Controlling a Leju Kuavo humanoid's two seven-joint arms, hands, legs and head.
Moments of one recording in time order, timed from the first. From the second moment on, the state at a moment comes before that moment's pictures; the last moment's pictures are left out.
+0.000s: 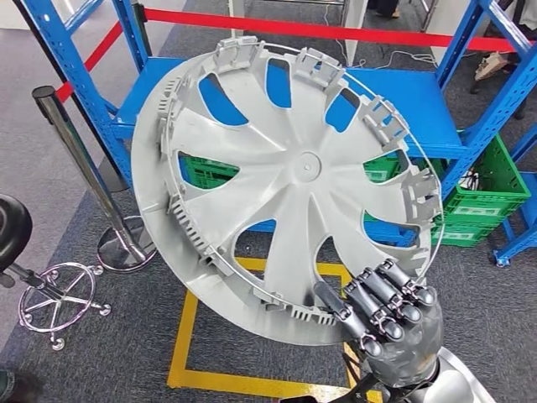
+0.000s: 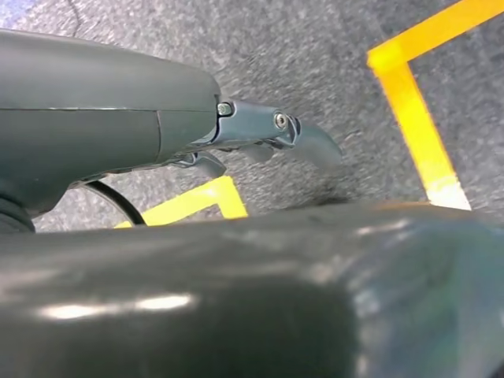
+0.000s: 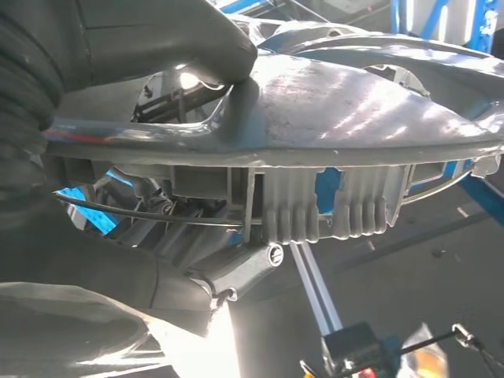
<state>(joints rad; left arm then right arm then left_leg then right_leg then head) 0.00 0.61 -1.44 -1.28 0.87 0.67 -0.13 -0.09 -0.27 0.65 -2.02 1.57 -0.68 -0.12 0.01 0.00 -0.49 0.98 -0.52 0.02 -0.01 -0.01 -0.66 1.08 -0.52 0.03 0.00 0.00</state>
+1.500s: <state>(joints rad) -0.02 0.61 -1.49 -1.27 0.92 0.68 -0.15 -0.11 -0.31 0.69 -2.02 1.57 -0.68 -0.08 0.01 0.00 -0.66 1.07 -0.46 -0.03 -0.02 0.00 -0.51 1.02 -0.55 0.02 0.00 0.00</state>
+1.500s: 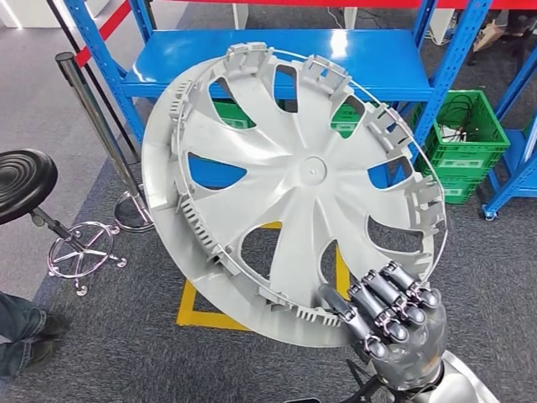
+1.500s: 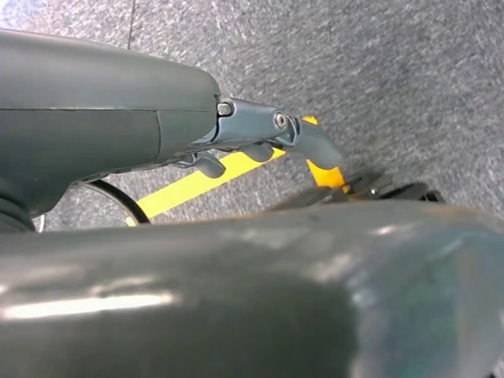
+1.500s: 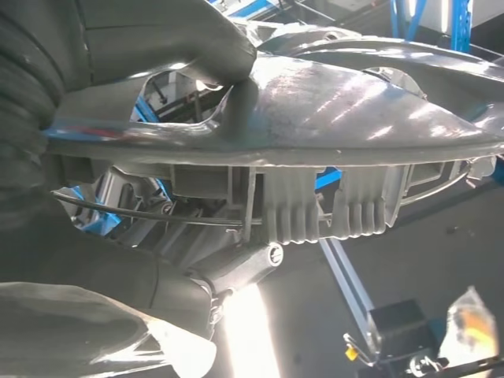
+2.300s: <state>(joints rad) -0.03 0.59 -1.49 -1.25 0.93 0.68 -0.15 -0.10 -0.32 0.69 -2.02 1.57 -0.68 -0.06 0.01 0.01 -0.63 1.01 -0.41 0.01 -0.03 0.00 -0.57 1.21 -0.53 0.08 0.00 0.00</state>
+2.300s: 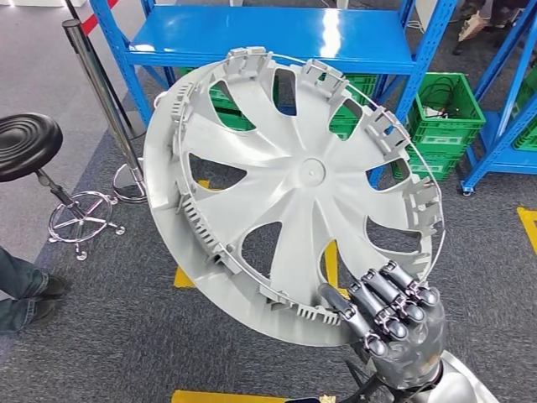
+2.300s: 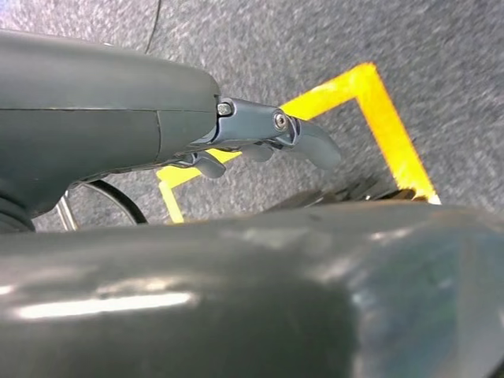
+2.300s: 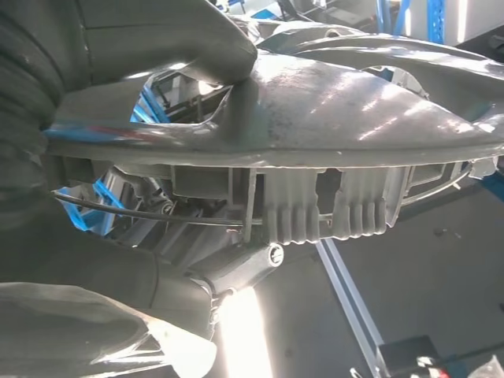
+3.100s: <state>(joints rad) -0.03 0.59 -1.50 -1.24 0.94 0.66 -0.14 -0.10 -0.32 0.69 -2.02 1.57 -0.68 -0.07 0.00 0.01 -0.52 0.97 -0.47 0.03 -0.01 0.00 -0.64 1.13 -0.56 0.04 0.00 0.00</state>
